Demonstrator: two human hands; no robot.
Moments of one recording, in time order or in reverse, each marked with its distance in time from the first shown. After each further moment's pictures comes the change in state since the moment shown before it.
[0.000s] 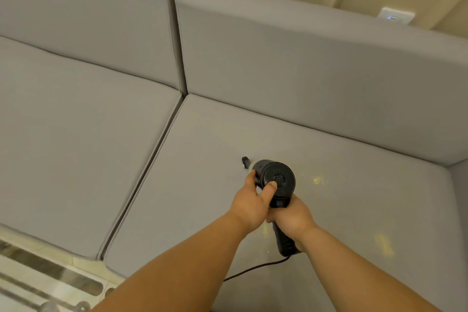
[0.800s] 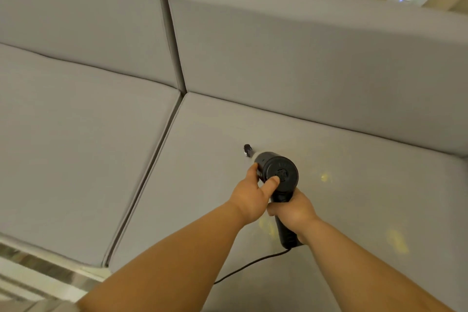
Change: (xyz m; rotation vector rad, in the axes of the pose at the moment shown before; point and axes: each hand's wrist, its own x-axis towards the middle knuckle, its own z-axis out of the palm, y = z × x) left_hand 0.029 0.011 -0.018 0.162 -0.061 -0.009; right_hand 0.026 -0.011 0.006 0.037 0.000 -0.006
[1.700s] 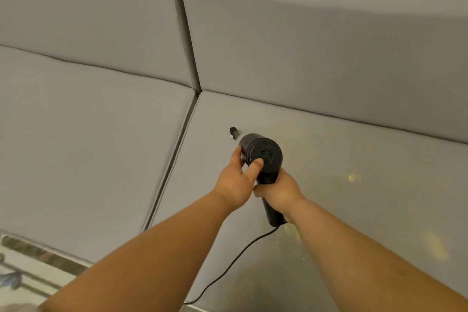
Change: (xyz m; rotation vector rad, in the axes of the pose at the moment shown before) left_hand 0.025 -0.015 -0.084 -0.018 0.152 0.024; right_hand 0.035 -0.060 0.071 0.016 -0.080 -0.084
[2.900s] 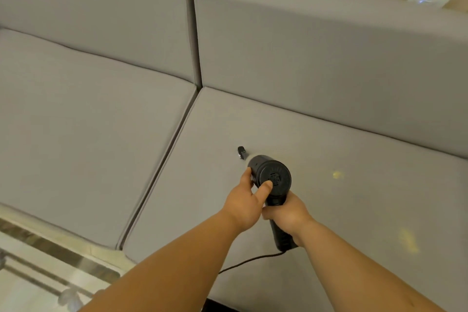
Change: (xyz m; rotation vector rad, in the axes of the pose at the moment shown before) left_hand -0.069 -0.038 0.055 -0.003 -0.057 -0.013; right_hand -0.067 0.065 -0.023 -0.078 -0.018 0.085
